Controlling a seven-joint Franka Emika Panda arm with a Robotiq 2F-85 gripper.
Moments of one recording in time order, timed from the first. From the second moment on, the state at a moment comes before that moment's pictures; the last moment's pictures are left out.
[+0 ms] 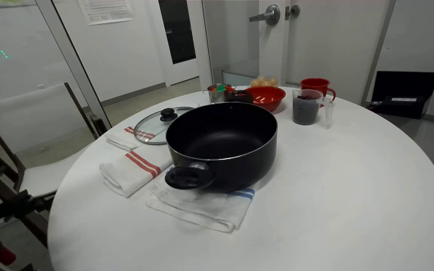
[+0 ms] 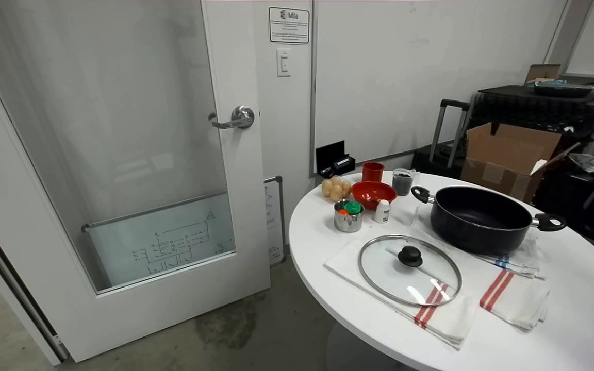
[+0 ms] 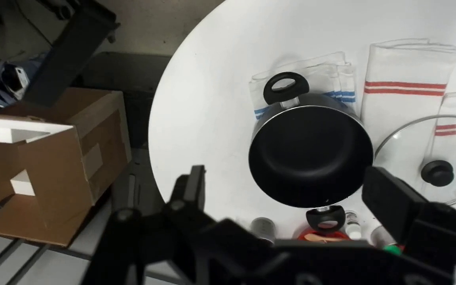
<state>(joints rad) -0.14 -0.65 -0.26 -2.52 -0.29 2.09 -0.33</state>
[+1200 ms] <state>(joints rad) -0.01 0.12 -0.15 -2.09 -0.07 2.12 -0.90</state>
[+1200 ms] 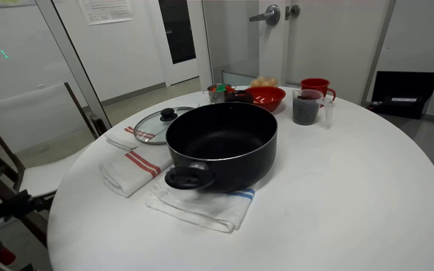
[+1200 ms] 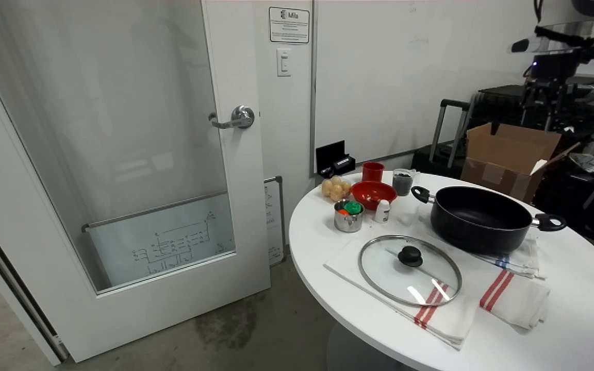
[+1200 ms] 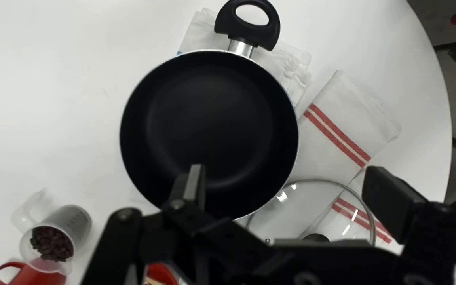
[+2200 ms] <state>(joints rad) -0.01 0.56 0.08 -1.78 -0.11 2.20 -1.15</state>
